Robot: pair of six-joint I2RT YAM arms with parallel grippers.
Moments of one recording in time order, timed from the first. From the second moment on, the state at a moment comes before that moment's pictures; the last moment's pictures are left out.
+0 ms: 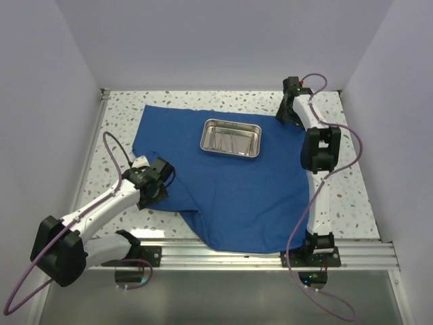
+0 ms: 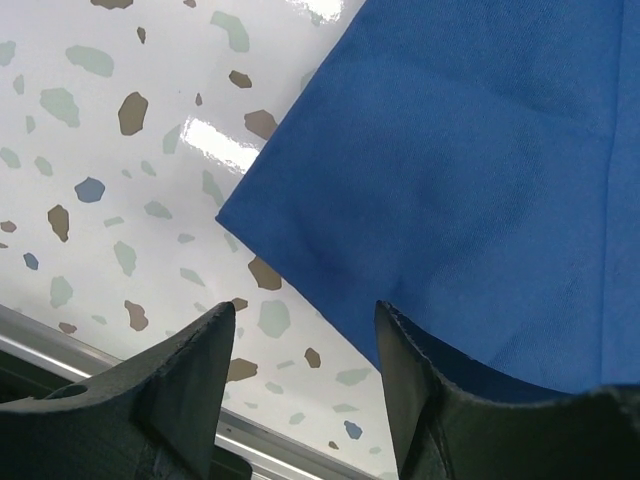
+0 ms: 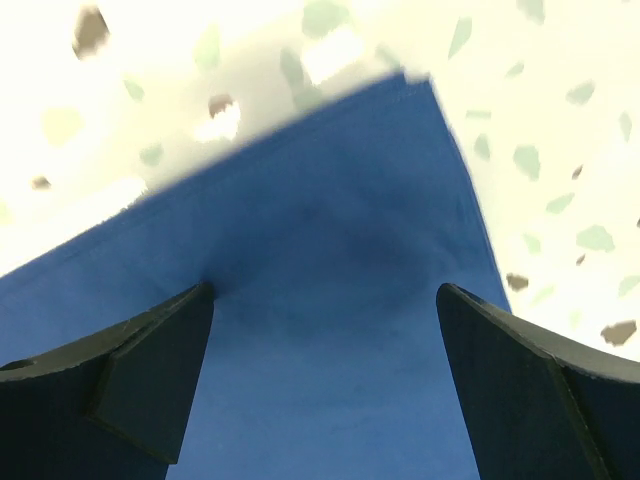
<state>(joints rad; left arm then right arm) -0.54 1.15 0.74 -0.96 -0.46 -1.03 0.07 2.49 2.23 -0.93 0.42 0.52</state>
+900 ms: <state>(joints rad) -0.54 1.19 0.73 -1.00 -0.44 -1.04 0.01 2.38 2.00 -0.71 0.14 0.65</state>
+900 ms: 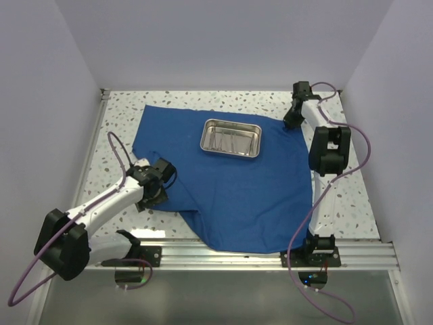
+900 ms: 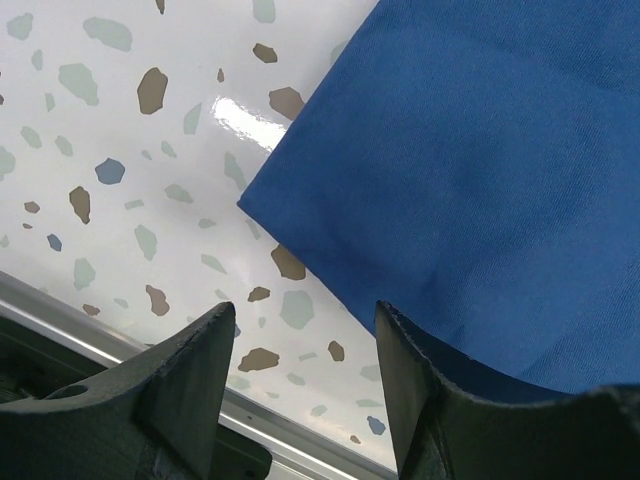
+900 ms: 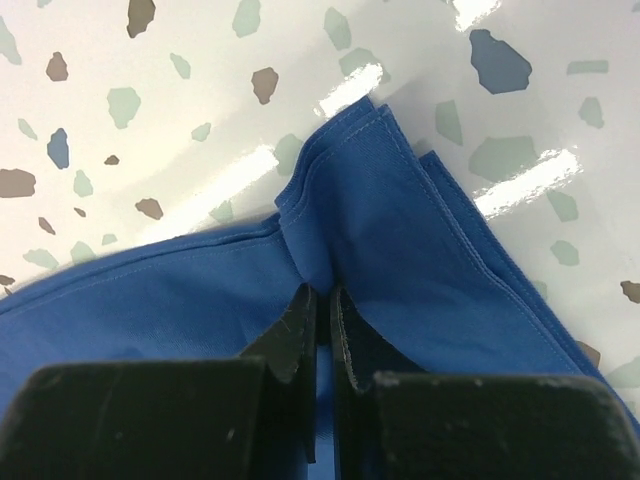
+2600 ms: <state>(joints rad) -0.66 1.11 0.51 -0.45 -0.45 -1.09 -0.08 2.73 2.45 -0.39 -0.02 0.86</state>
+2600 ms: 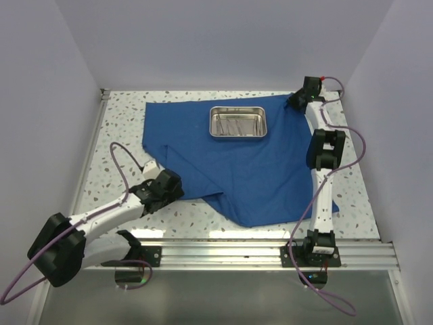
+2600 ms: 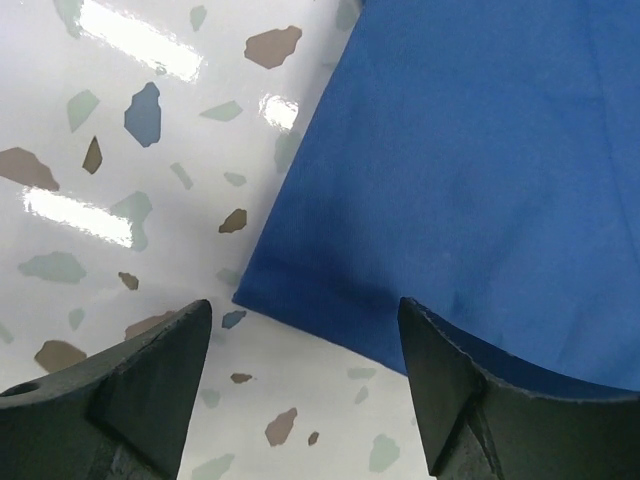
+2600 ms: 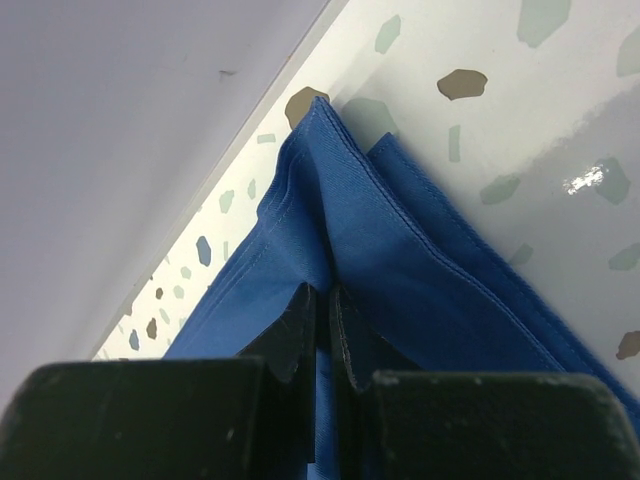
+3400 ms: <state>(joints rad) -0.66 1.11 0.71 -0.76 -0.51 -1.15 -0.09 2.62 2.22 -0.27 0.00 0.85</state>
